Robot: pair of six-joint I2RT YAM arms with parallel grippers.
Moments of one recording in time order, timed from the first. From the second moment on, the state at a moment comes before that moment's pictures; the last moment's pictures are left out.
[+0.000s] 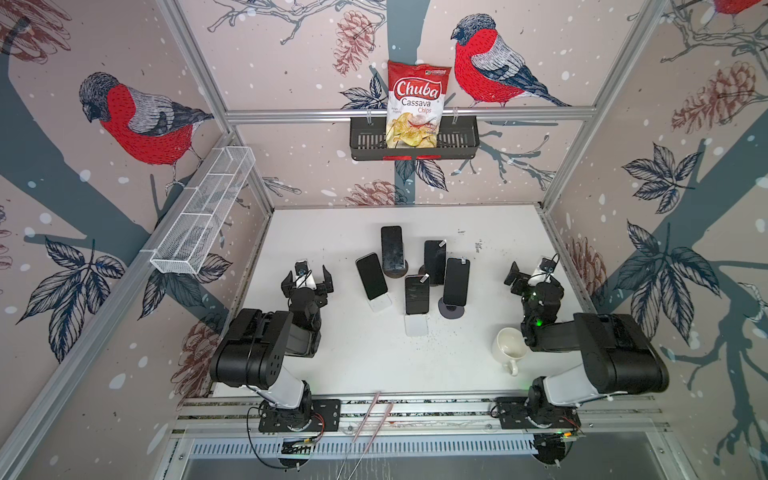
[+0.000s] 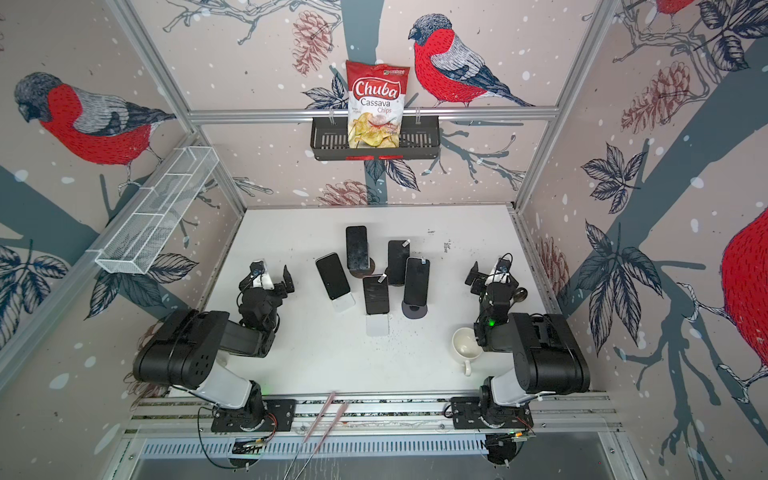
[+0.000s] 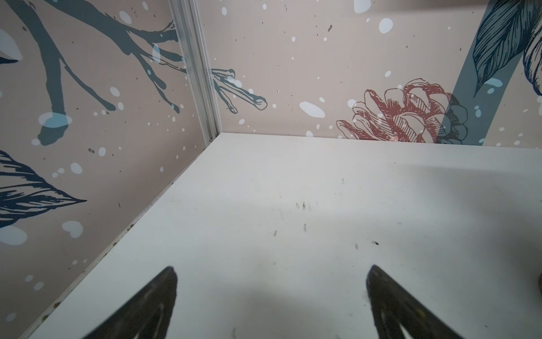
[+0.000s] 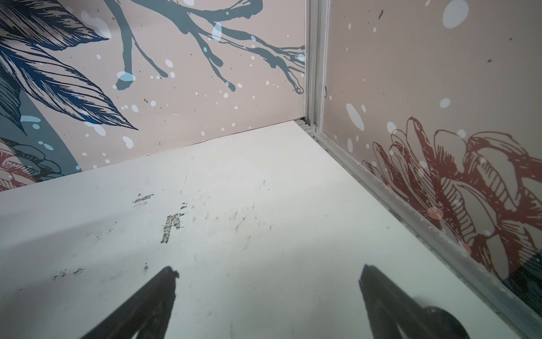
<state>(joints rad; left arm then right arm) -0.09 1.57 0.22 1.23 -0.31 0.01 0.03 1.50 0.23 1.11 0.23 0.10</state>
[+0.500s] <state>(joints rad) -0.09 1.54 0.18 1.24 -0.31 0.01 0.03 1.46 0.25 1.06 0.23 0.10</state>
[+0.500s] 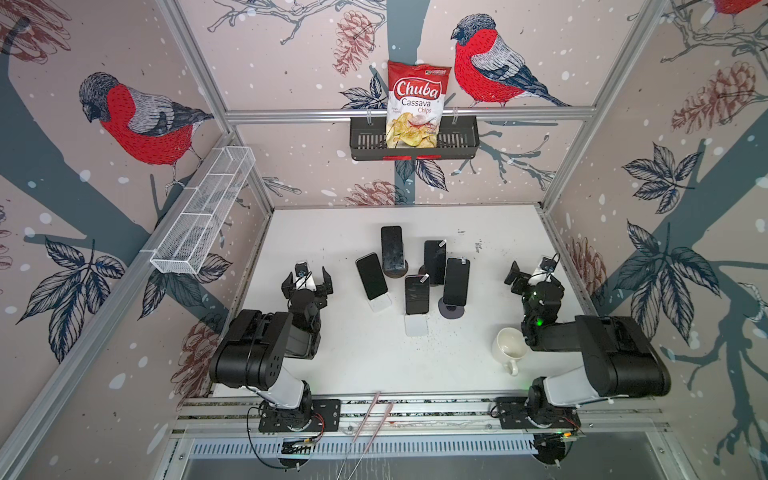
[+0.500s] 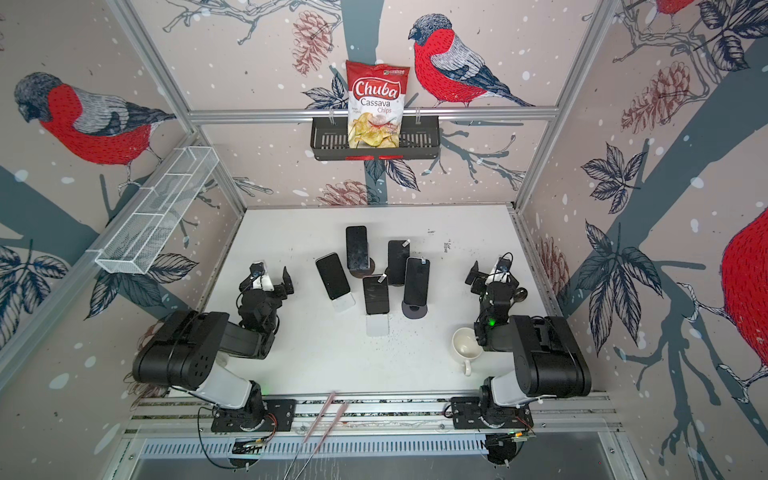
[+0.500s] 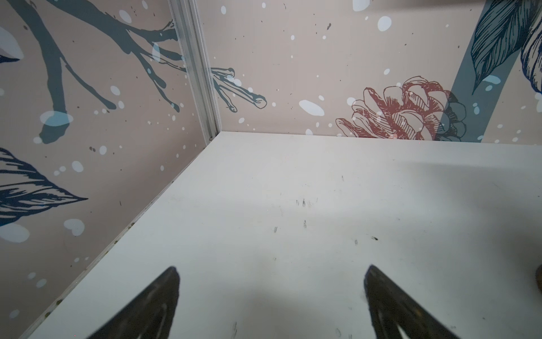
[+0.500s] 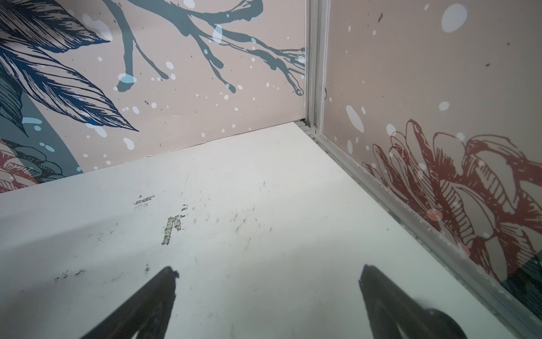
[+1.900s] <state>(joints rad) -0.55 0.78 0.43 0.12 0.03 -0.40 0.40 1.03 0.73 -0.29 0.26 0.52</state>
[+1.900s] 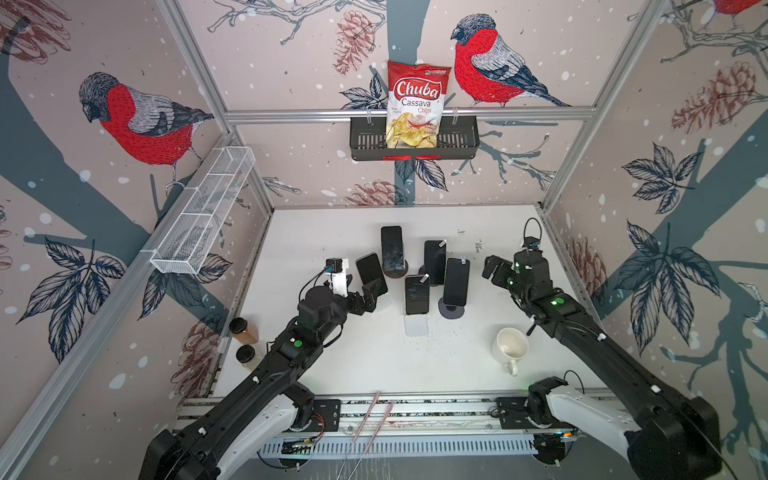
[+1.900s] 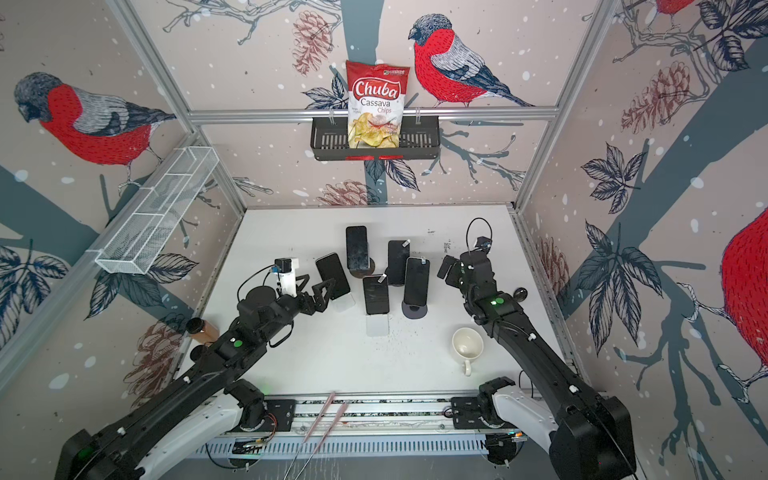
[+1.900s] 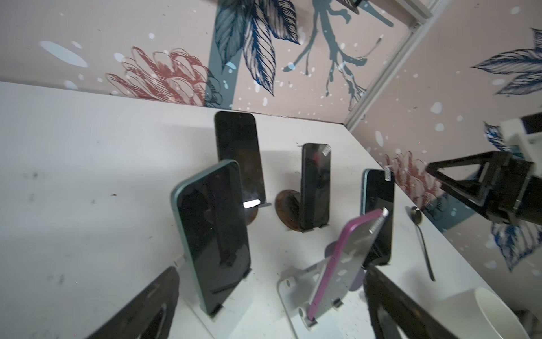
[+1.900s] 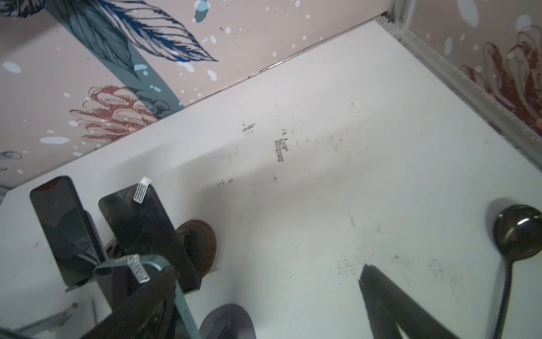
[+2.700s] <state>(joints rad) -0.69 0.86 0.43 0.20 0.02 -0.47 0.74 1.34 0.97 -0.47 0.41 0.63</state>
